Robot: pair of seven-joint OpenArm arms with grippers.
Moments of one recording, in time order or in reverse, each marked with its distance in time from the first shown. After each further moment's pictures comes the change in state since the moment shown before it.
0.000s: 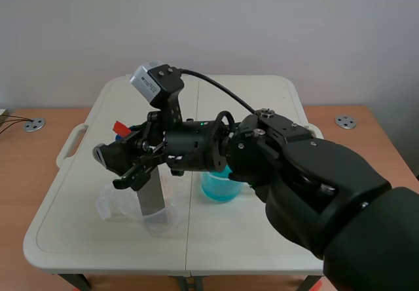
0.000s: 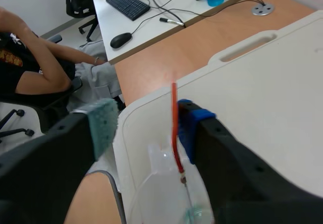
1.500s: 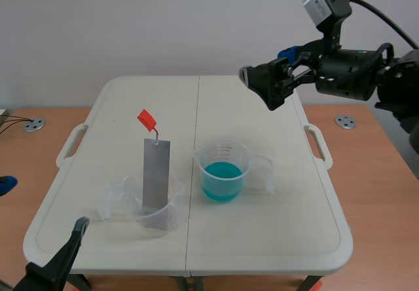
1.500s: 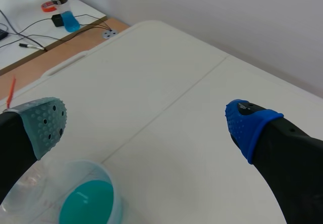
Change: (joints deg) left arm -13.5 12.5 -8.7 17.2 0.6 6.8 -26.7; right arm 6.3 19.8 21.0 0.0 1.2 0.0 2.8
